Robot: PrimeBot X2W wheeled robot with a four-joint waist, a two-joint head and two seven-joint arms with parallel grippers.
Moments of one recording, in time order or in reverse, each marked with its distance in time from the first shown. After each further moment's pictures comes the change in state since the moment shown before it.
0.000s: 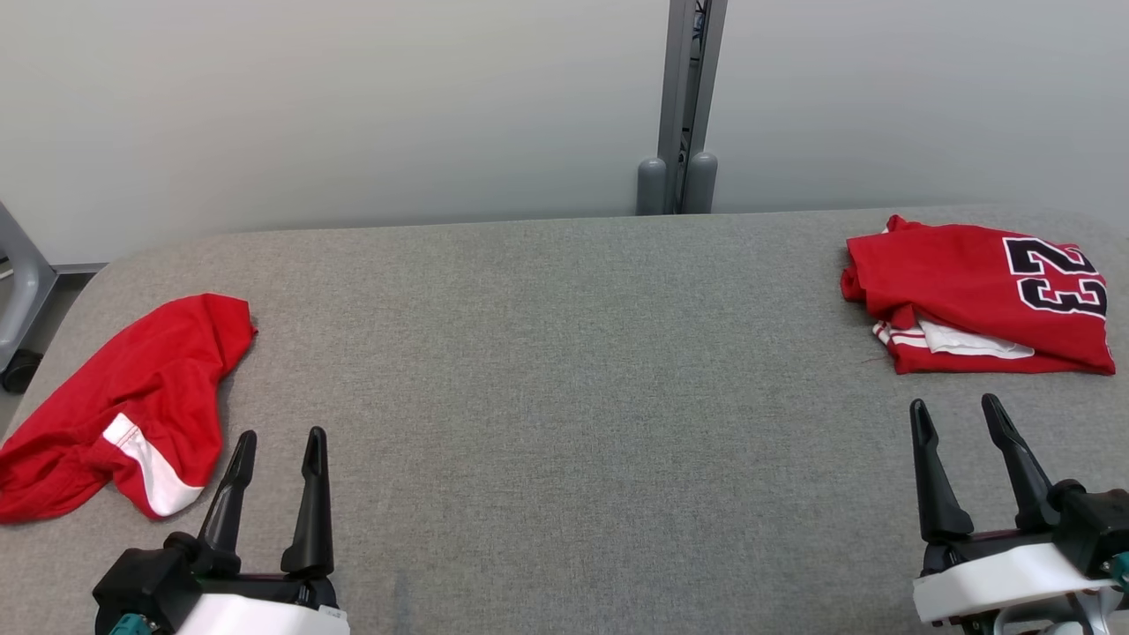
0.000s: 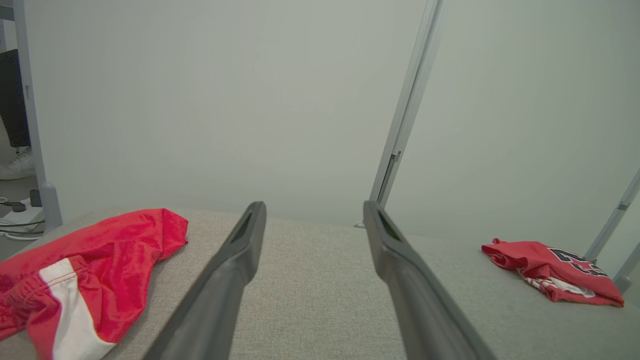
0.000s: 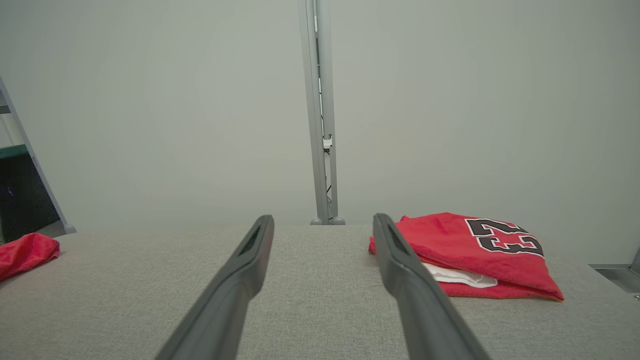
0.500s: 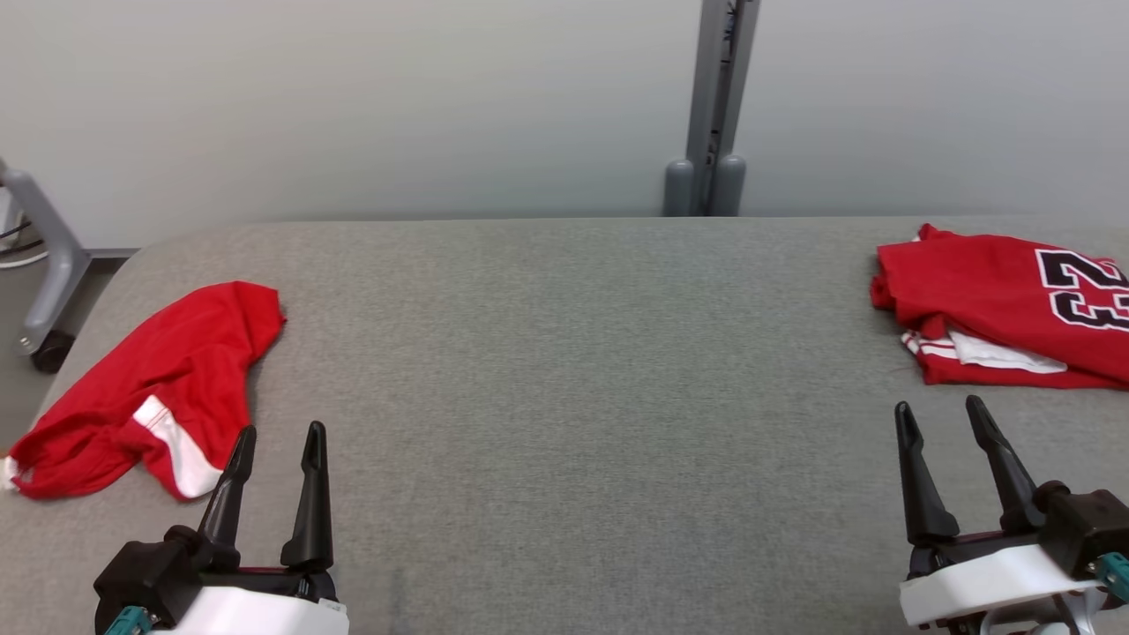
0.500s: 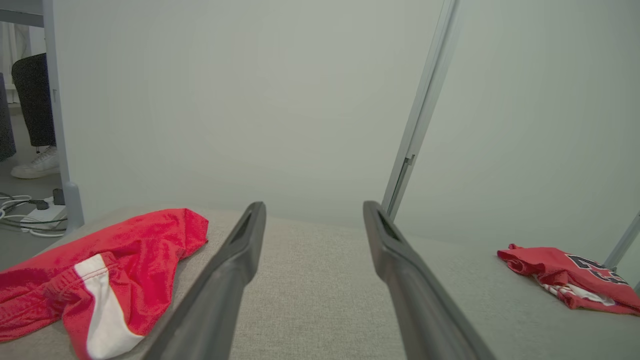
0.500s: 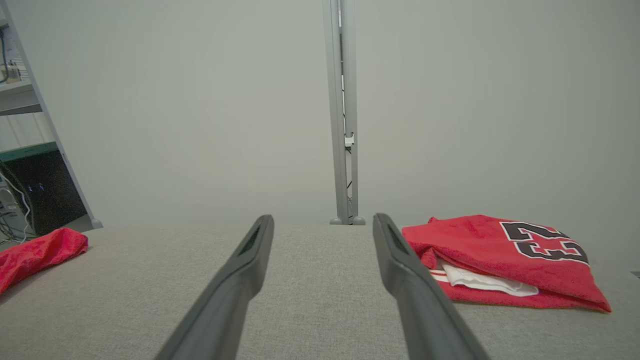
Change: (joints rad) left arm -0.016 -0.001 0.000 0.014 0.002 0.001 0.000; right arm 0.000 0.005 0.018 -0.001 0.003 0.000 0.000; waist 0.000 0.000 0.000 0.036
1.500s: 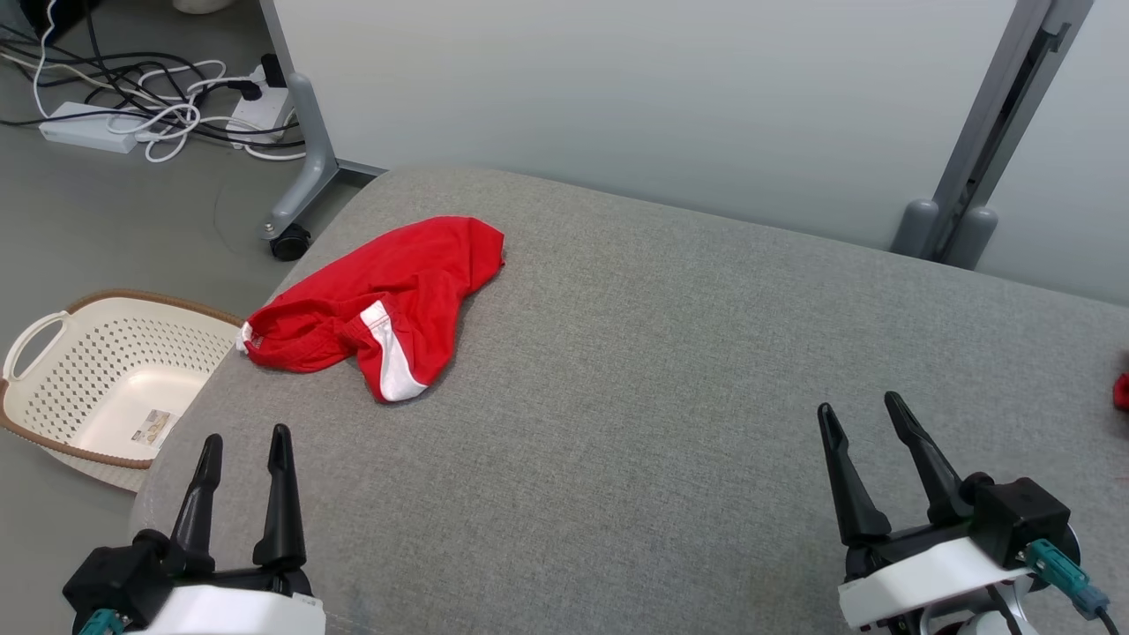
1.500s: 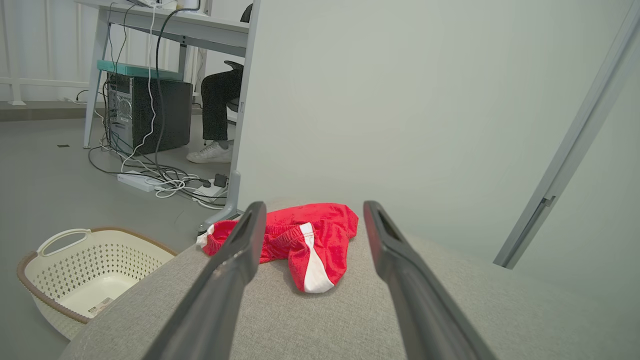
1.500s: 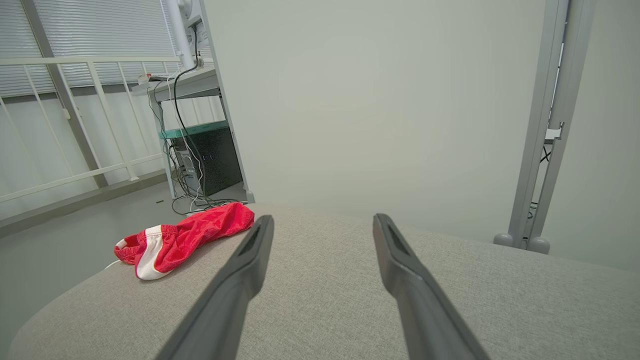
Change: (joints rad) left arm -0.006 0.000 0.051 0.035 -0.023 0.020 0.000; right arm -0.041 0.016 0.132 0.032 0.039 0.000 -0.003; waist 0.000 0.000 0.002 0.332
